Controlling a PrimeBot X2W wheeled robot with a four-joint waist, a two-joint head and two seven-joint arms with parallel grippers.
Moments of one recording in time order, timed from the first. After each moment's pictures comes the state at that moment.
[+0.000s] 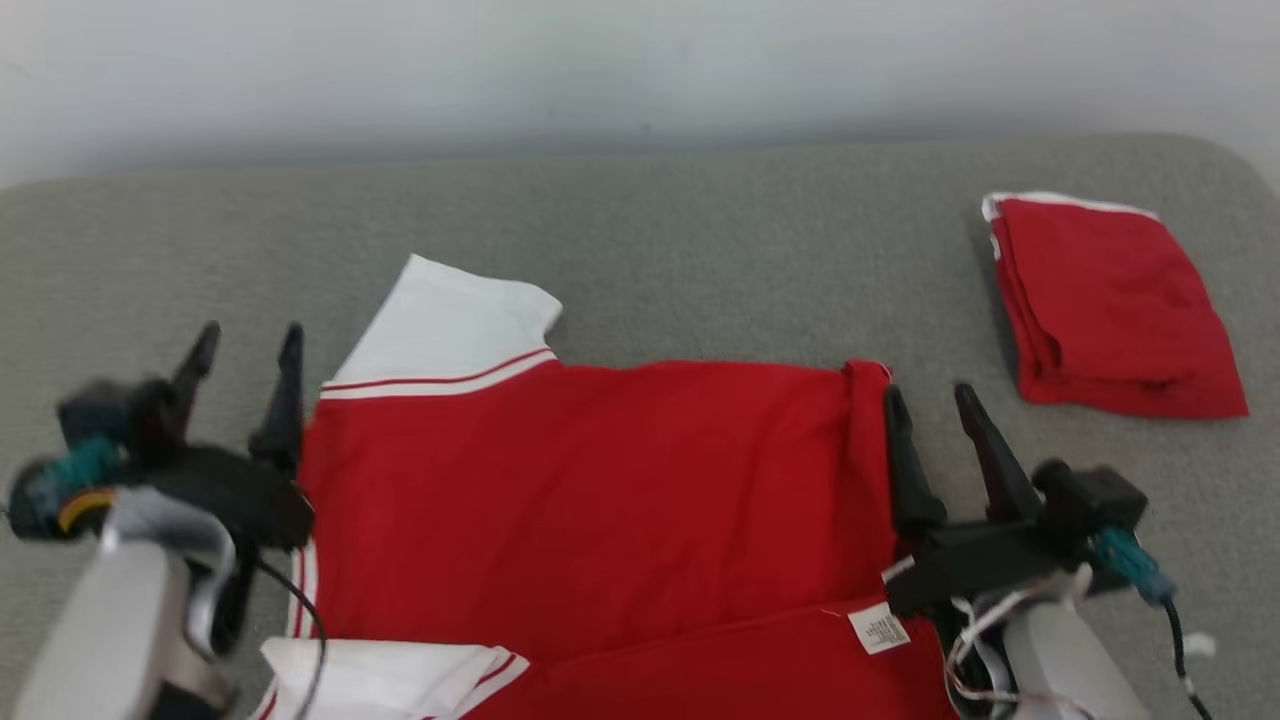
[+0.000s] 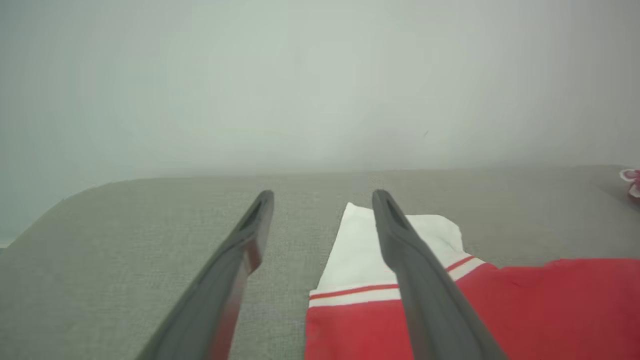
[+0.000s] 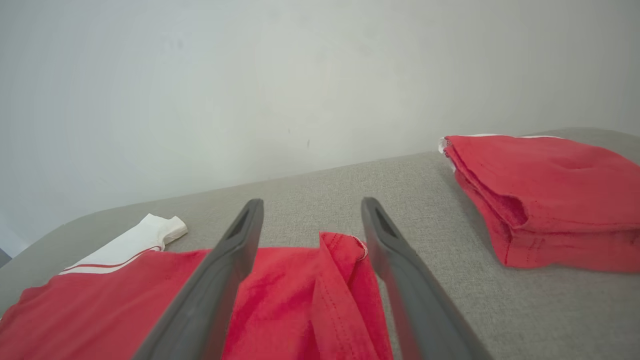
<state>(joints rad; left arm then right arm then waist) -0.48 0.27 -0.11 0.47 -0.39 -0.13 -0.14 -0.28 -0.05 0.08 0.37 0.28 0.13 -0.26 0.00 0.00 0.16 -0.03</state>
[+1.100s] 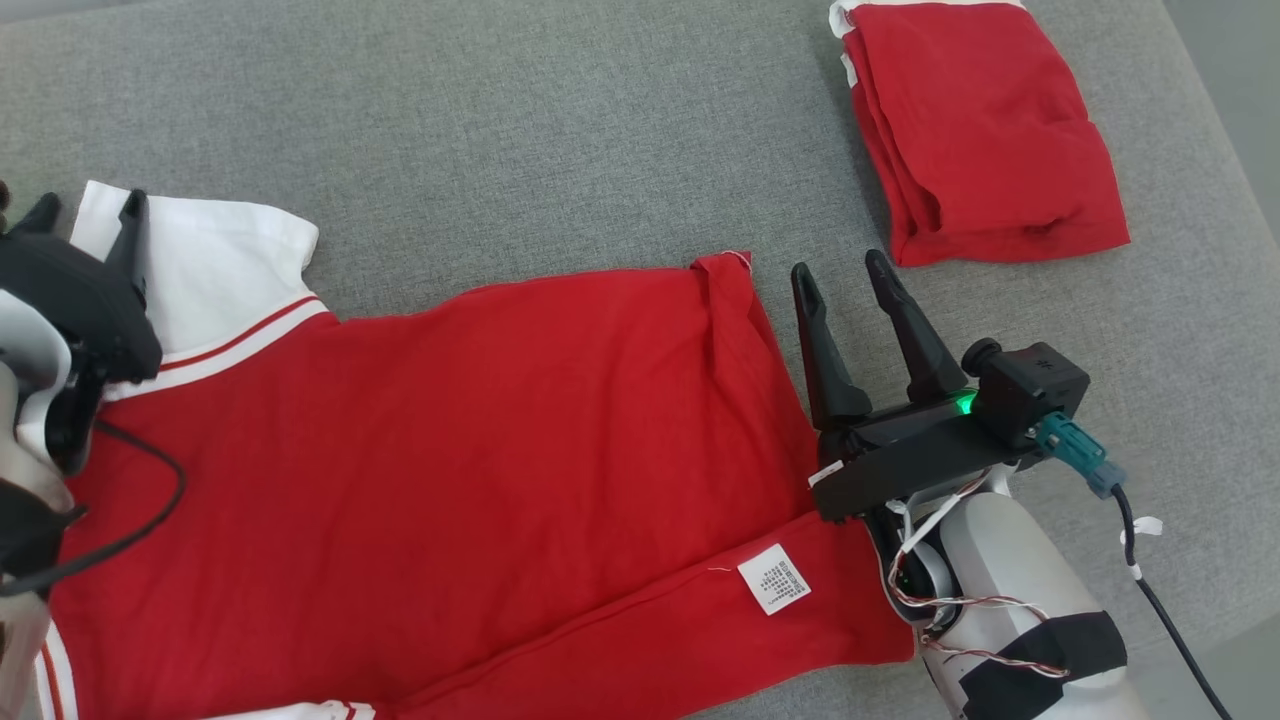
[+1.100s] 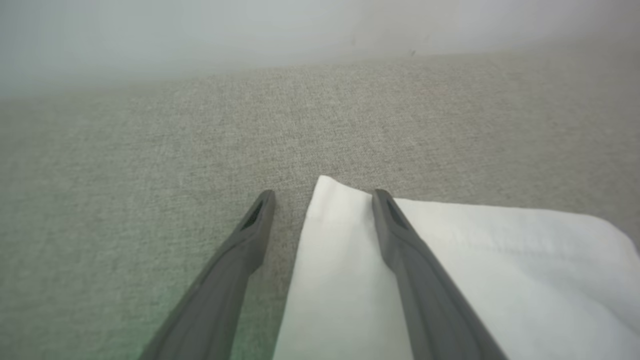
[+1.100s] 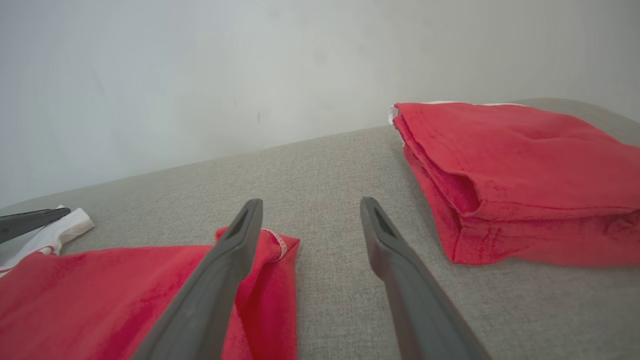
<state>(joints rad) -1.00 0.49 -0.42 0.95 -0.63 -0.13 0.04 -0.52 -0.05 0.25 0.40 0.35 0.13 -0.26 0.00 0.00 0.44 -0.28</state>
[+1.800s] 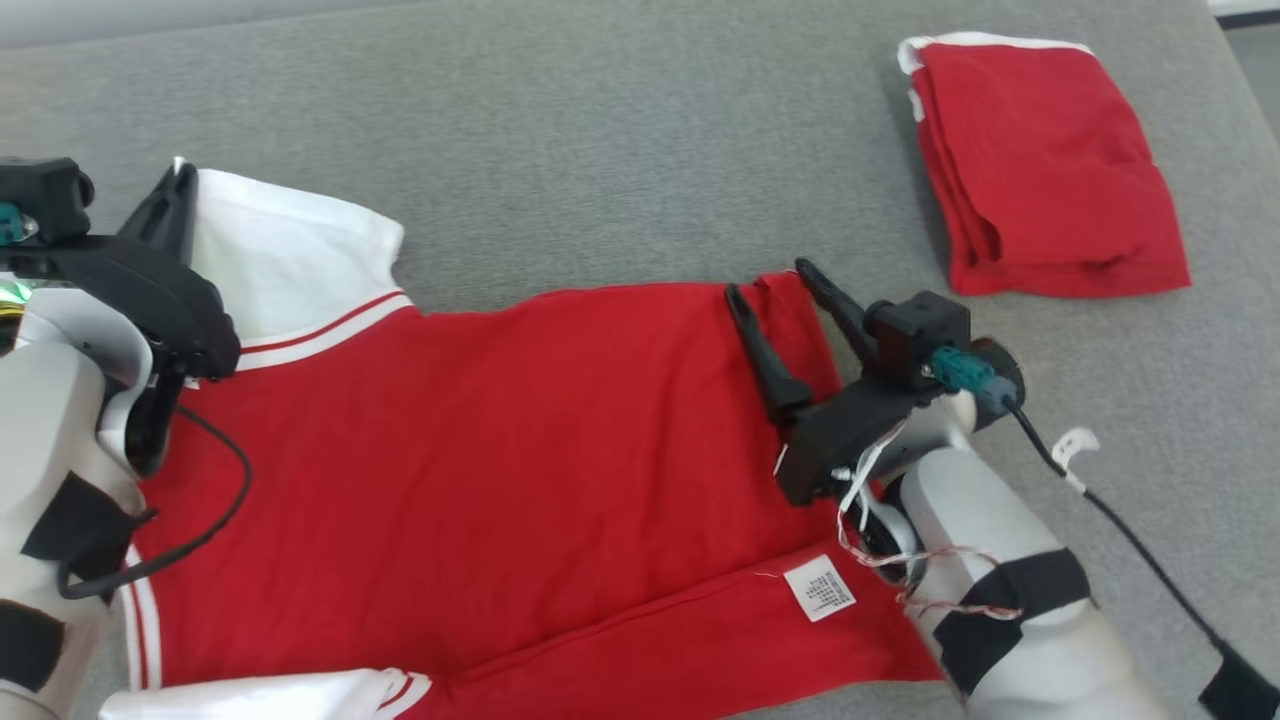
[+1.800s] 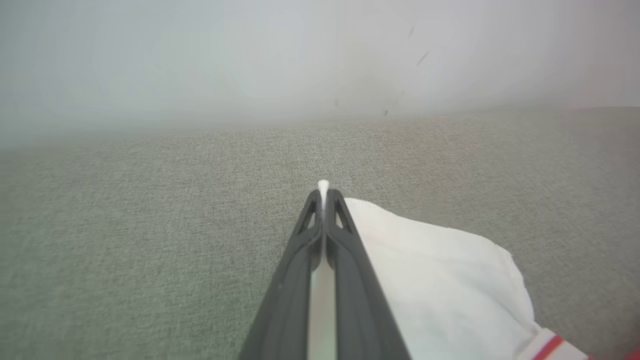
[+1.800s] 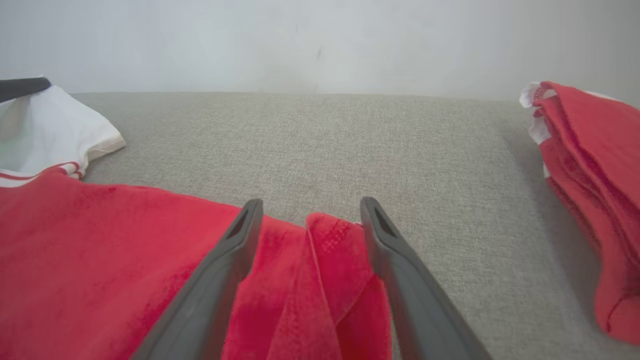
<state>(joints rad) -1.01 0.45 -0.55 0.91 -0.77 -0.13 -0.09 -0.67 -0.07 0.36 0.60 0.28 0.13 -0.13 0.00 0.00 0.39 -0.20</state>
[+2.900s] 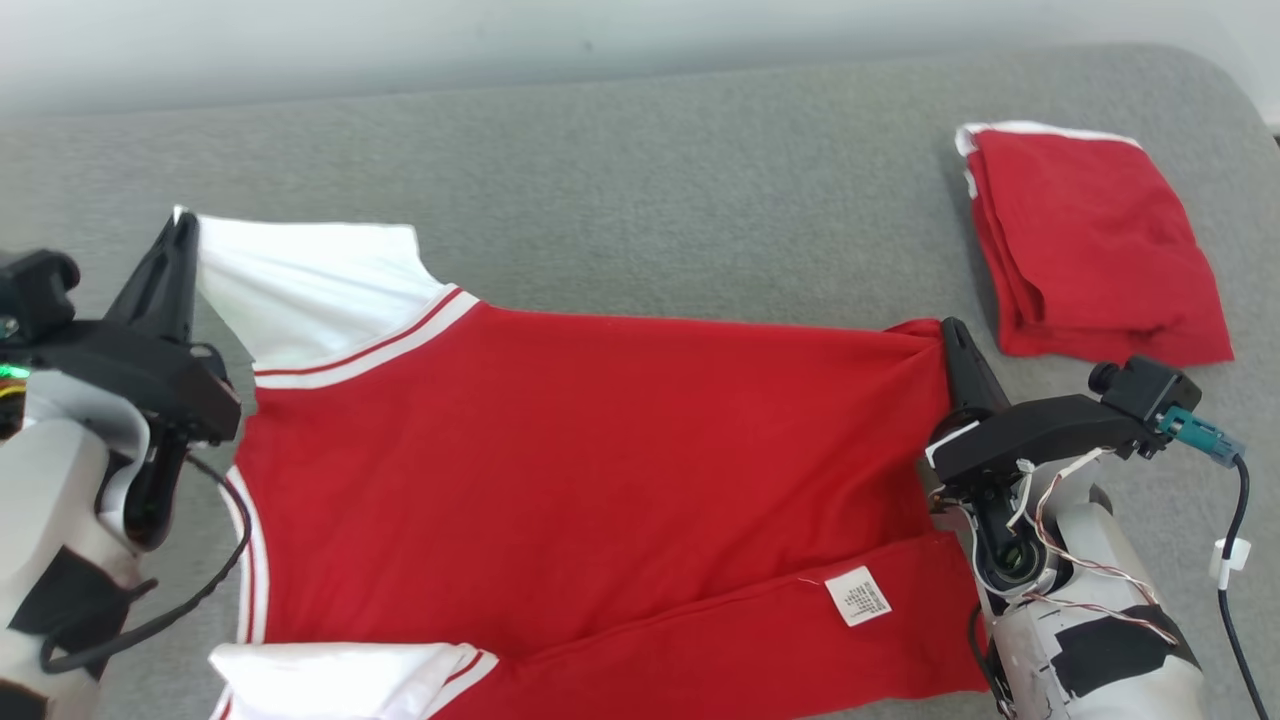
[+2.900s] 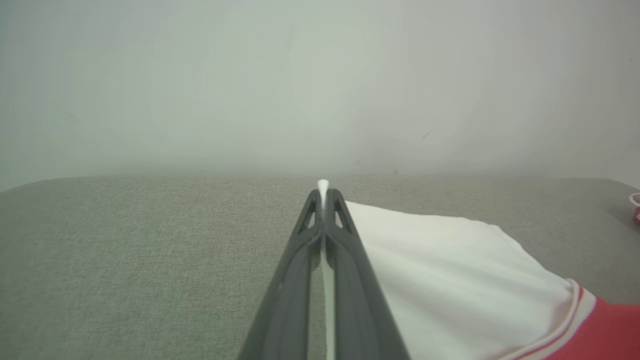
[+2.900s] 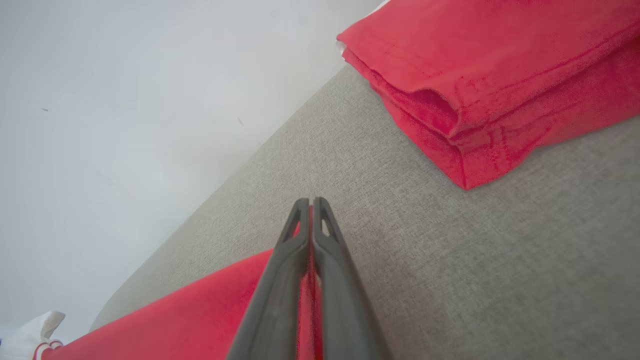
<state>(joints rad) -0.89 0.50 -0.60 0.81 -0.92 -0.13 -0.26 -0.56 -0.05 -0.01 0.63 0.76 0.13 -0.03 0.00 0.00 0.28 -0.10</state>
